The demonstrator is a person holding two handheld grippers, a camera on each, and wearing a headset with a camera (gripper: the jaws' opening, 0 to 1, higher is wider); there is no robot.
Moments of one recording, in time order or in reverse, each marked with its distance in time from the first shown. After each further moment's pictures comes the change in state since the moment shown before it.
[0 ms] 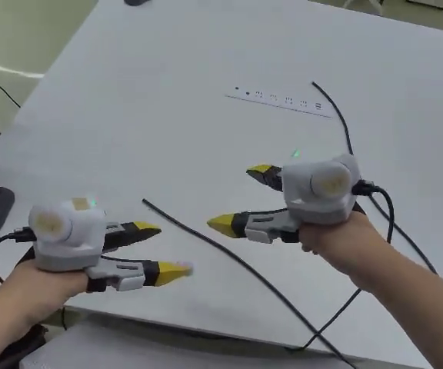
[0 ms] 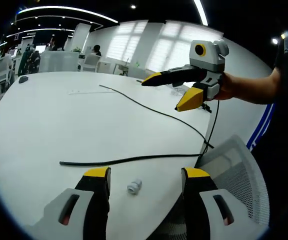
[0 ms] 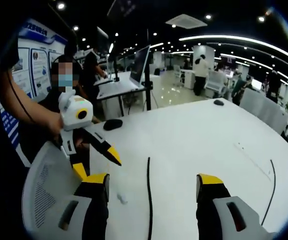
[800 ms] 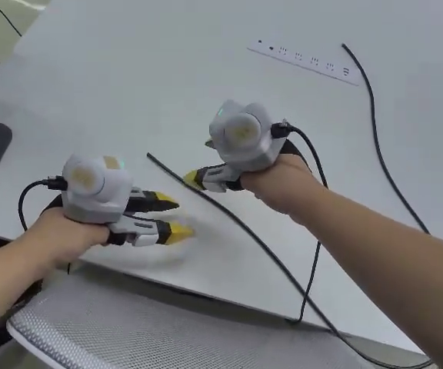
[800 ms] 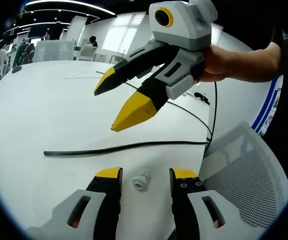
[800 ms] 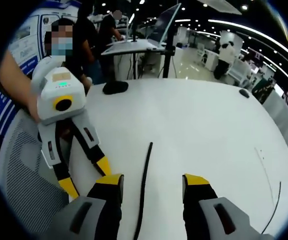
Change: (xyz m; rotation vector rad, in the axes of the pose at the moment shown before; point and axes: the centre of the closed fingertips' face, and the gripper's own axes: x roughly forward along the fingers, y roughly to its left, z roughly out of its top) left arm 0.043 0.016 -0.037 -0.009 0.070 -0.044; right arm 0.112 -0.001 -0.035 -0.189 0.281 0.071
